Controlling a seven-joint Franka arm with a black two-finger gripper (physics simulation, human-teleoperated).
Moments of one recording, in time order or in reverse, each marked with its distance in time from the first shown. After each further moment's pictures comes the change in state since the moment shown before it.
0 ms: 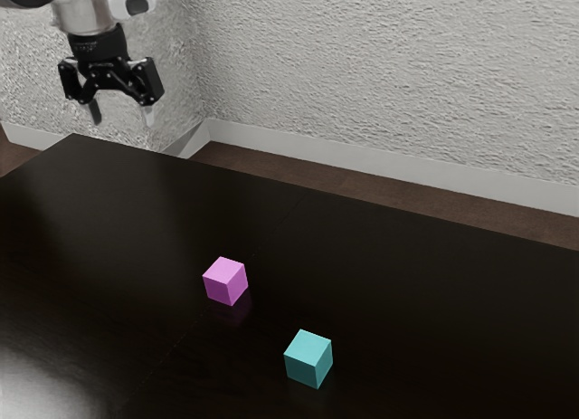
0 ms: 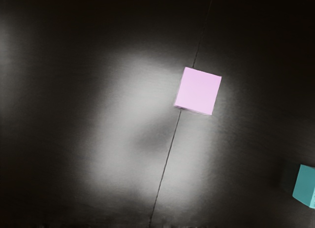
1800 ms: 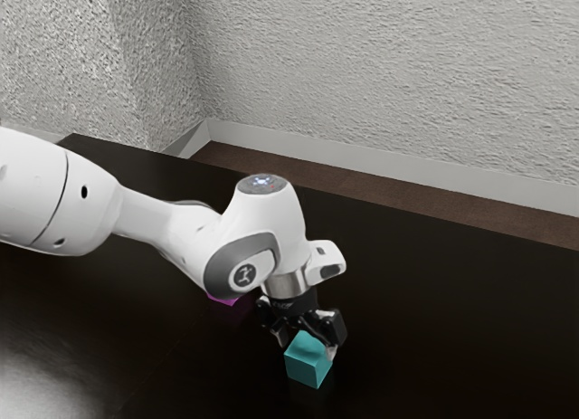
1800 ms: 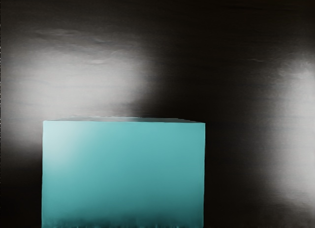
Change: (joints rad) arm -0.461 0.311 -0.058 -0.608 -0.166 0.956 -0.142
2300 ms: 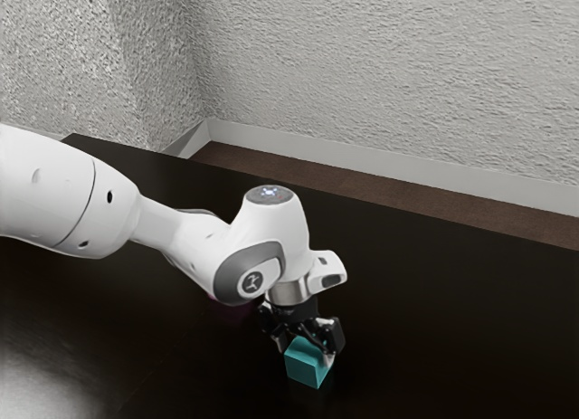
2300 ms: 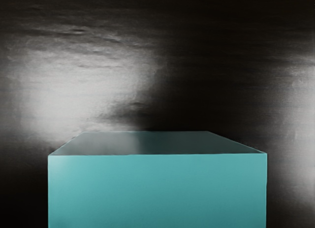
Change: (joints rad) arm 0.015 0.087 0.007 0.039 0.010 0.012 0.040
